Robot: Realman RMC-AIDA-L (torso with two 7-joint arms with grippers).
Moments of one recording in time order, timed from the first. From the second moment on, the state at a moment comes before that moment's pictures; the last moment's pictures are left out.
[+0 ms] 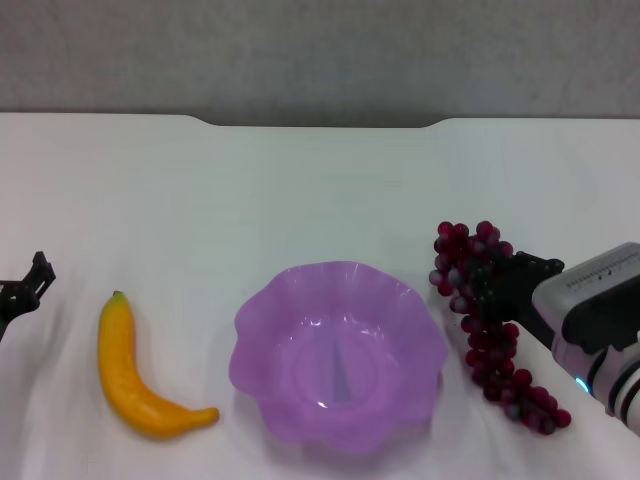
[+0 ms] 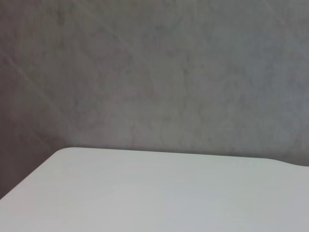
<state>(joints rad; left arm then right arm) -0.45 -2.04 -0.92 -0.20 2.05 0.77 -0.05 0.28 2.01 0.98 0.88 -2.37 -0.29 -0.36</state>
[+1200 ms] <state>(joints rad) -0.44 -2.04 -0.92 -0.20 2.05 0.77 -0.05 0.10 2.00 0.85 1.10 -2.63 -0.81 -0.35</state>
